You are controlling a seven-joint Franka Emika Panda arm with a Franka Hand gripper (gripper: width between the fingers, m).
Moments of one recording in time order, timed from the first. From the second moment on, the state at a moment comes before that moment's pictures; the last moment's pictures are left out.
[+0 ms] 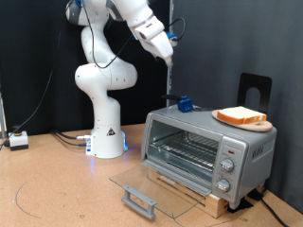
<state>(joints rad) 0.03 -1.03 0.01 -2.71 0.59 1.71 -0.71</state>
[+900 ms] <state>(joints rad) 0.02 -1.03 0.14 -2.81 0.63 1.85 -0.65</state>
